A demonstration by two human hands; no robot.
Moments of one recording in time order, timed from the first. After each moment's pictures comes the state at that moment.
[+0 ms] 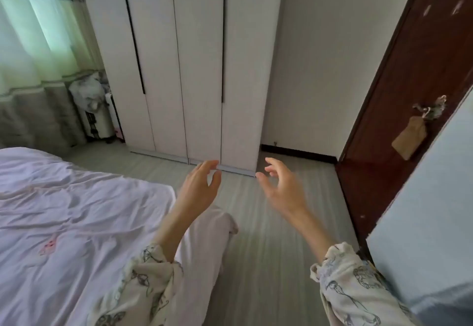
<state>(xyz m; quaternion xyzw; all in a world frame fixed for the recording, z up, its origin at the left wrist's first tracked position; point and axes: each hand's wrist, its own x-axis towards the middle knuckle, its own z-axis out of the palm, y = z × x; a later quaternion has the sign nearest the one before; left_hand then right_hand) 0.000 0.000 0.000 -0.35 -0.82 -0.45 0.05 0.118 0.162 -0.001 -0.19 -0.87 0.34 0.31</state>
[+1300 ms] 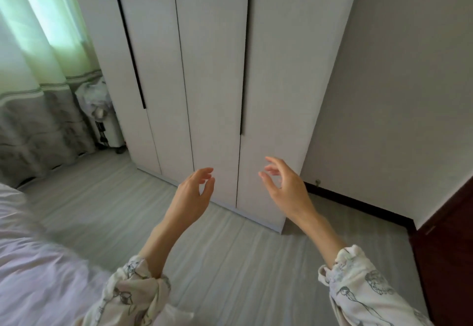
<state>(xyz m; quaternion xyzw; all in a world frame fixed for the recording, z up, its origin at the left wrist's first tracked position) -0.501 0.397 -0.006 -0.23 -0.86 -0.45 0.05 -0.424 0.595 0.012 -0.07 -0.89 0.39 0.23</state>
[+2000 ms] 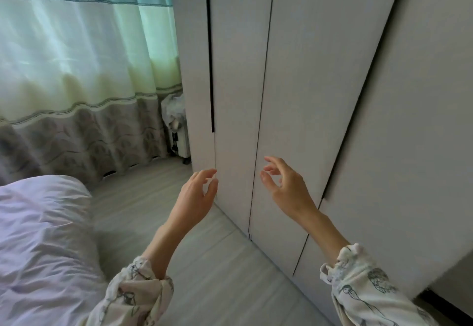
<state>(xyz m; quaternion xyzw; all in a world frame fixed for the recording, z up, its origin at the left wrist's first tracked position) -0.823 0.367 -0.003 -0.08 -0.88 -0.43 0.17 -0.824 0.577 0.022 0.13 -0.88 0.44 0.15</state>
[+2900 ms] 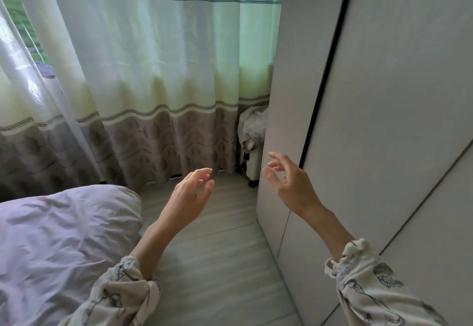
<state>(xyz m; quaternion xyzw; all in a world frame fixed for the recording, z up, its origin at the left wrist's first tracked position) -1.188 0.151 0.004 0.10 -0.89 -0.37 0.23 -1.285 0.357 0.035 0.29 -0.84 0.45 0.07</state>
